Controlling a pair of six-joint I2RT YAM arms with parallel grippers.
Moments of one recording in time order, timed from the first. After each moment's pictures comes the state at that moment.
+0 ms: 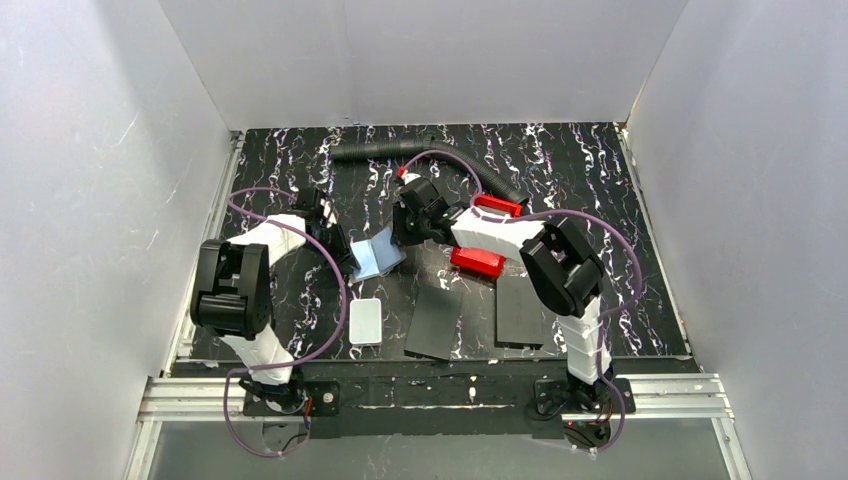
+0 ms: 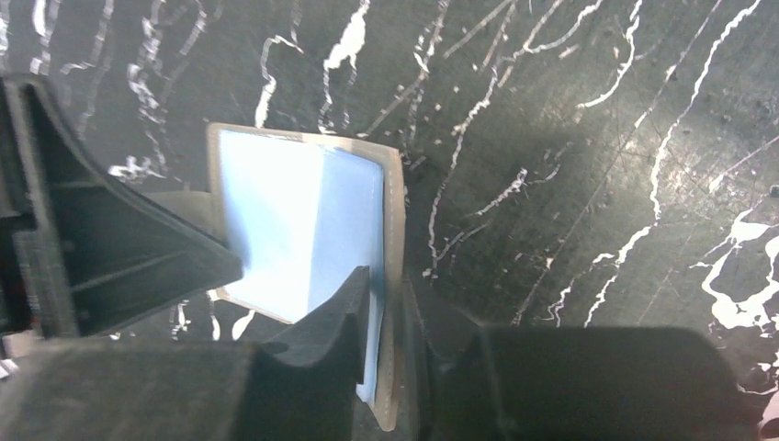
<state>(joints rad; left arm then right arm) -0.13 1.70 0.97 -0.55 0.31 -0.51 0.84 2.04 1.47 -0.16 -0.07 0.53</state>
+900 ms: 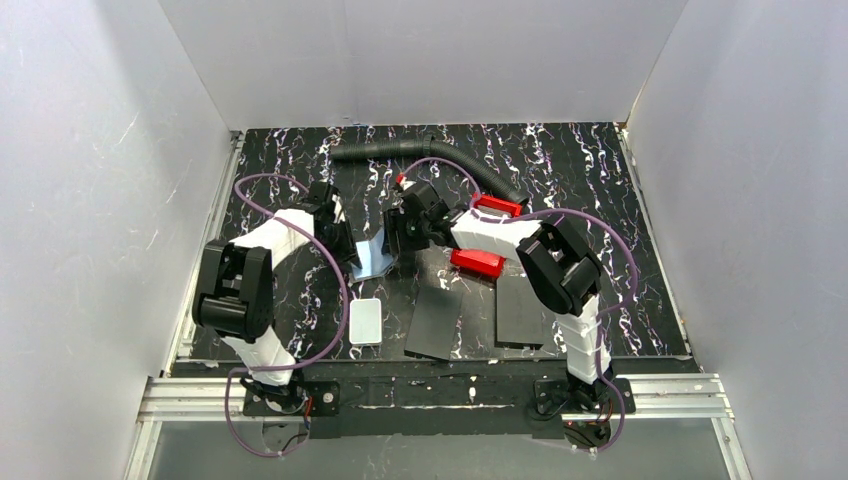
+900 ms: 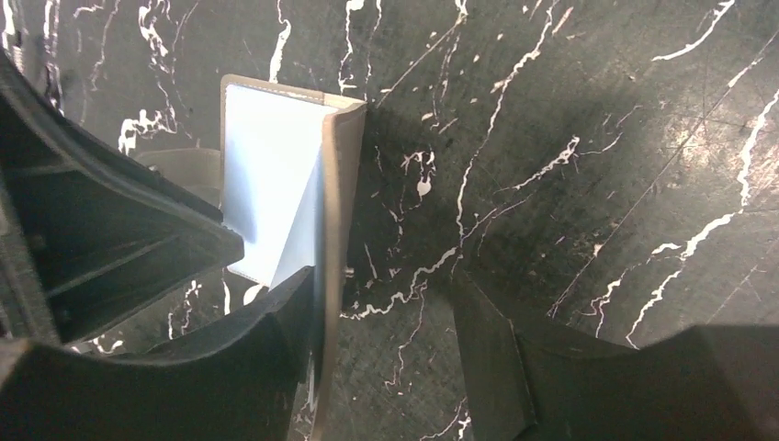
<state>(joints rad) -0.21 1.69 1.03 -0.64 0.20 -0.46 0.83 2.07 1.46 -0.19 -0.16 0.52</state>
